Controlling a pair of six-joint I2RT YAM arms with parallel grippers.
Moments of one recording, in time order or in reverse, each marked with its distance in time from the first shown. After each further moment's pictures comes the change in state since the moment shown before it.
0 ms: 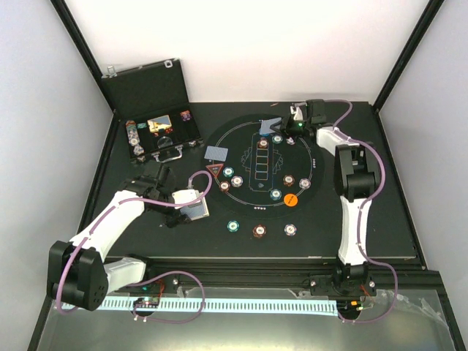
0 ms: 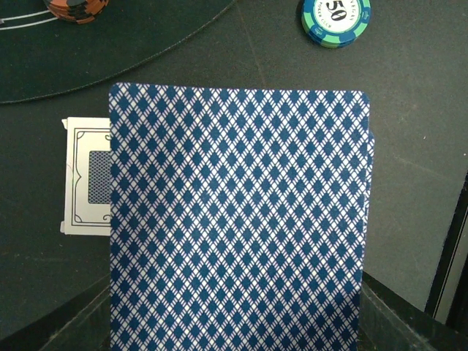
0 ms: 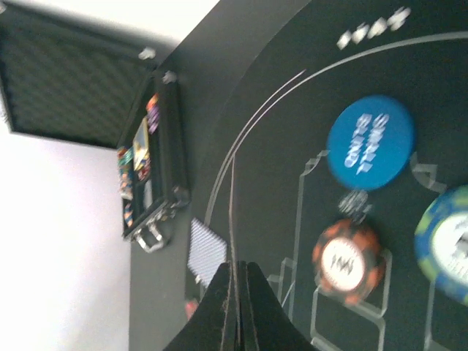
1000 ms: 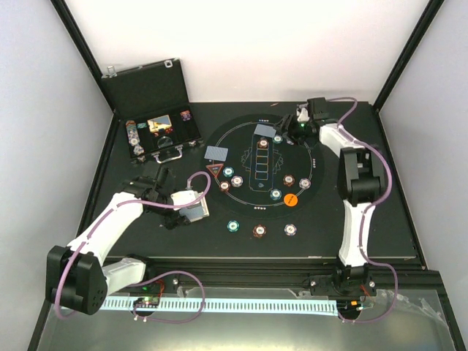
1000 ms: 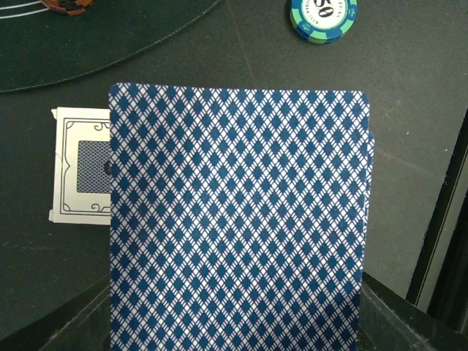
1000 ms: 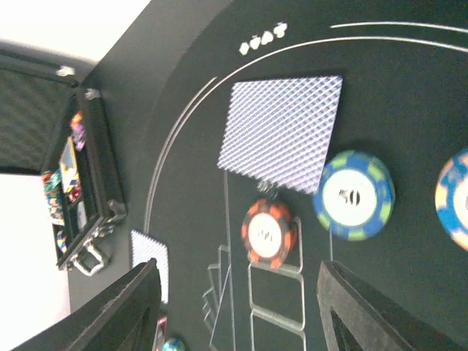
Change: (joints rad) left arm 0.000 -0.029 0.000 -0.036 0.000 -0.016; right arm -0.002 0.018 0.105 -0.255 0.225 -0.071
